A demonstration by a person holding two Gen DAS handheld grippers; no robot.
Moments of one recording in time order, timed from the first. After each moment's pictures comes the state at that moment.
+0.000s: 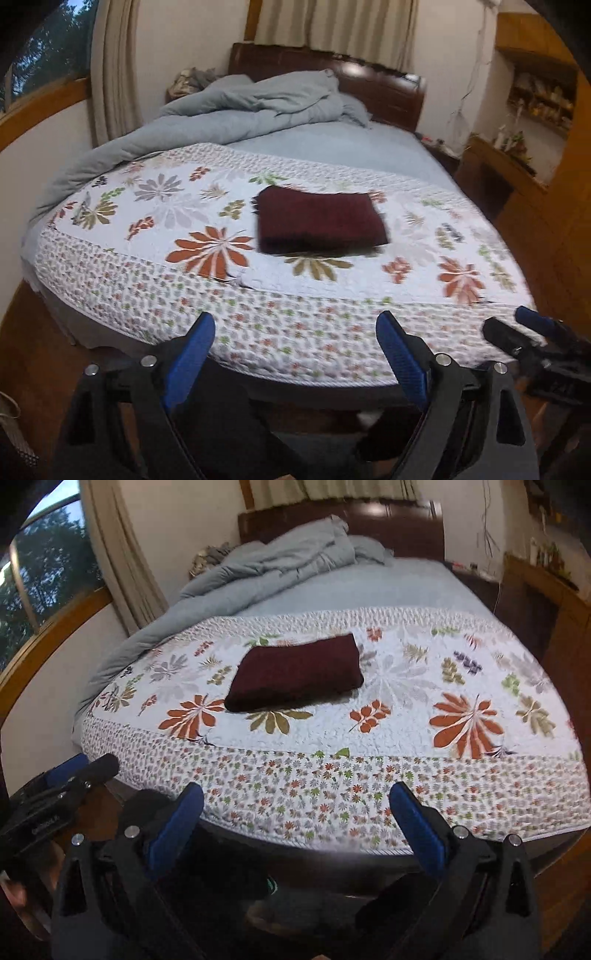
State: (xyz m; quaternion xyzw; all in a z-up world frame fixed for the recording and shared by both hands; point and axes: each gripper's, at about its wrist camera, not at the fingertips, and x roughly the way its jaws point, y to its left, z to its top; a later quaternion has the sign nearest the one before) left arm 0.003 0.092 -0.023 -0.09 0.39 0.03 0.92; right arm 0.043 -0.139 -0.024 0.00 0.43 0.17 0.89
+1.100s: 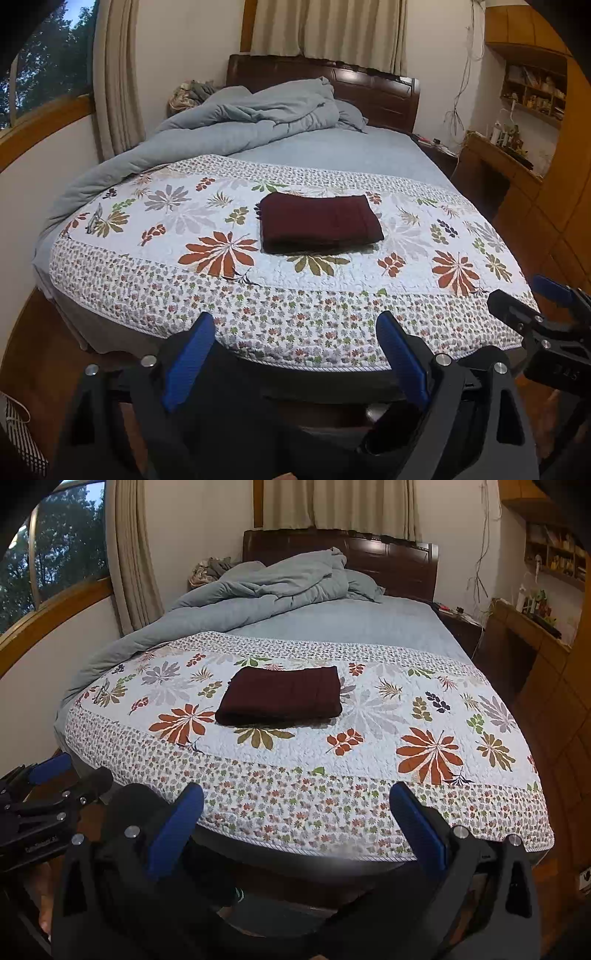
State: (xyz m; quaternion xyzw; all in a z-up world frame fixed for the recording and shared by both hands) left arm -0.037 0.075 -0.001 -0.07 0.37 0.05 0.92; right arm 0.010 -0.128 0.013 -0.06 0.38 0.14 0.91
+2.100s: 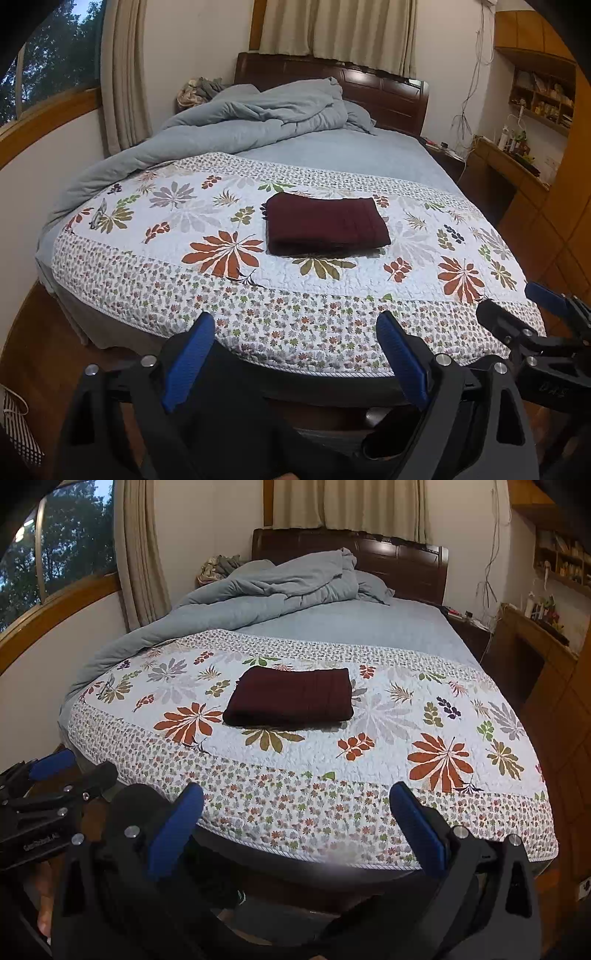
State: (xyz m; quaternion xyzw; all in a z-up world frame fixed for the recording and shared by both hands) left arm -0.027 0.082 -0.002 -0.08 0.38 0.06 0.92; right arm 0.021 -0.113 0.006 -0.06 0.38 0.15 0.91
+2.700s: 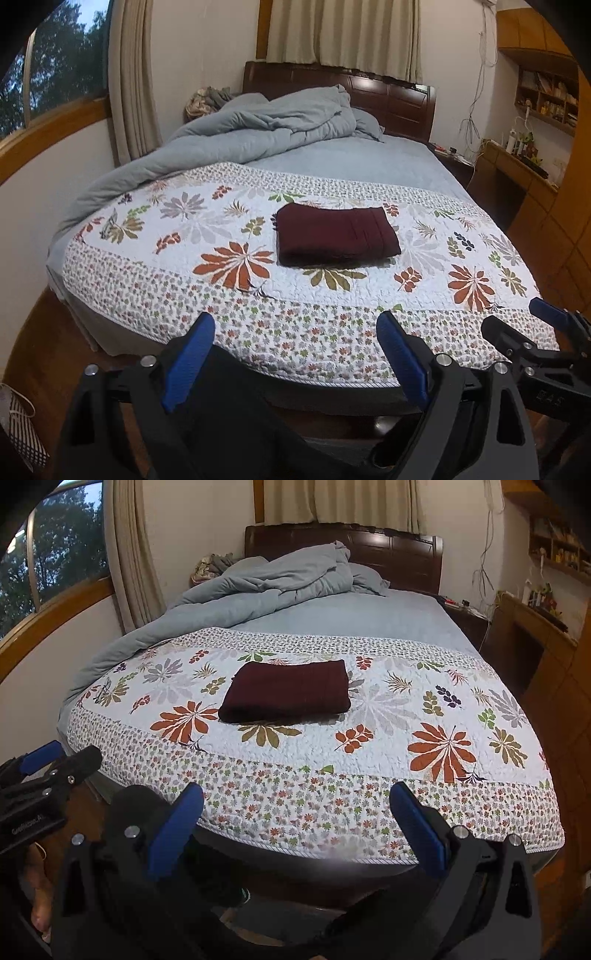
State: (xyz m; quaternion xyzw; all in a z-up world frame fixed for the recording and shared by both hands) left arm -0.025 0.079 0.006 -0.06 0.36 0.09 0.93; right arm 0.027 -0.121 -0.001 -0.05 0.39 0.15 0.91
